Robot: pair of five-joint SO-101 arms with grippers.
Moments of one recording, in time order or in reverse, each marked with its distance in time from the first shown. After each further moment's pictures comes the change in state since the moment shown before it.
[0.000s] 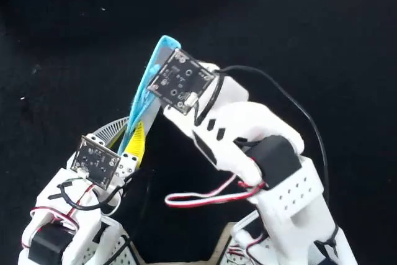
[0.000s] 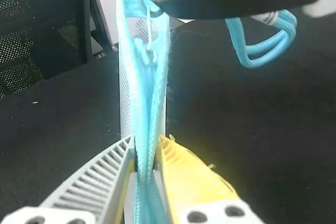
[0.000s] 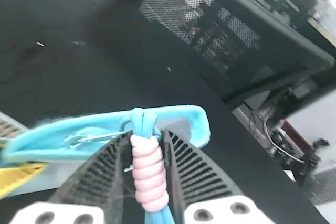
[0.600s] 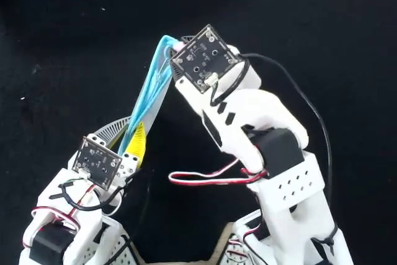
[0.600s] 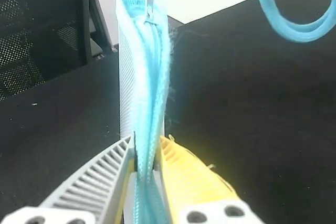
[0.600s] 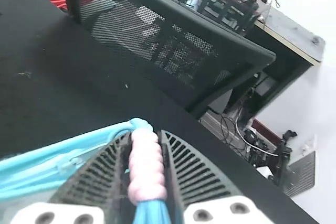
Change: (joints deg) left arm 0.1 -0.1 0.5 -0.2 -0.1; right arm 7.1 -0.1 1.1 -9.8 -3.5
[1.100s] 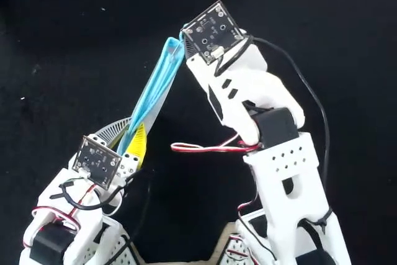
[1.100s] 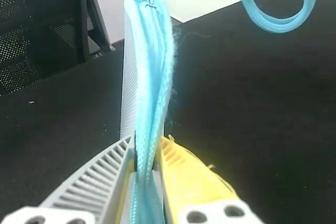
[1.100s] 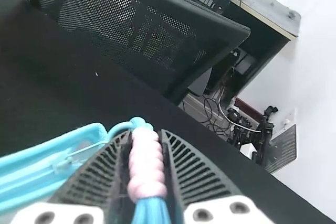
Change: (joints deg) left arm 0.0 0.0 0.0 0.0 0.6; right arm 6.3 7.1 0.0 -5.7 0.0
